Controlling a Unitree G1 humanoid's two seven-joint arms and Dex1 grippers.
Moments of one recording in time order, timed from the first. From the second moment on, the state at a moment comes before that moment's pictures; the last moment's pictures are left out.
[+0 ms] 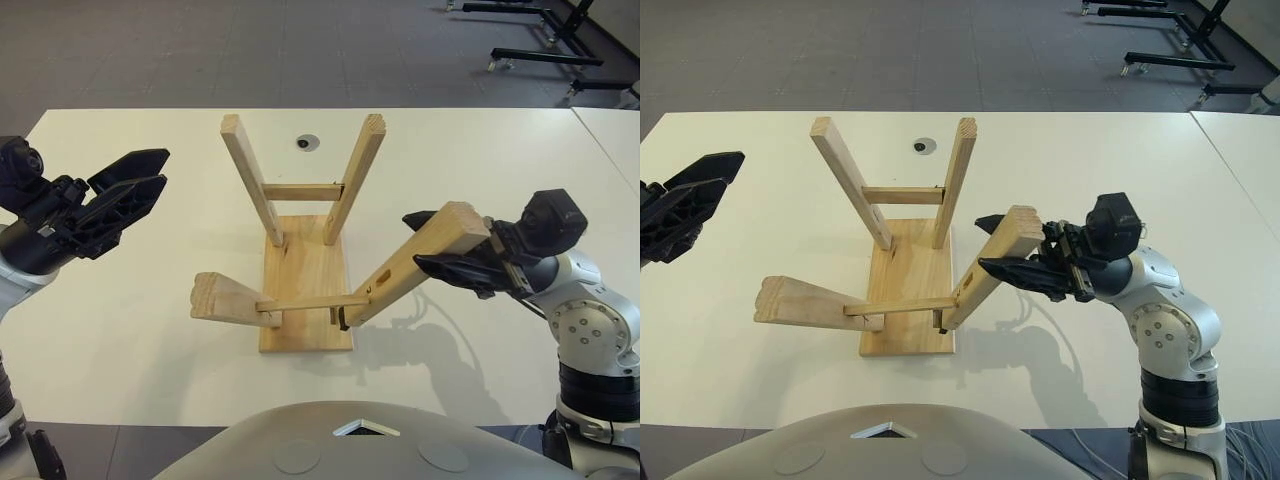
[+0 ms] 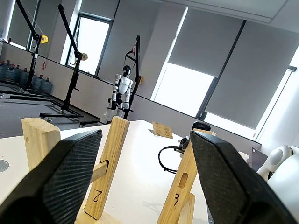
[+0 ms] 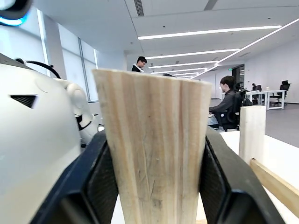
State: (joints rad) left arm 0.03 0.79 0.57 -0.35 -1.40 0.83 -0.92; right arm -0.01 -0.53 -0.18 -0.46 1.05 0.51 1.20
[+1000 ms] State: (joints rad) left arm 0.19 0.74 0.67 -0.44 -1.40 0.79 -0.90; right arm 0.20 -0.47 -0.06 -0.47 0.89 0.12 1.47
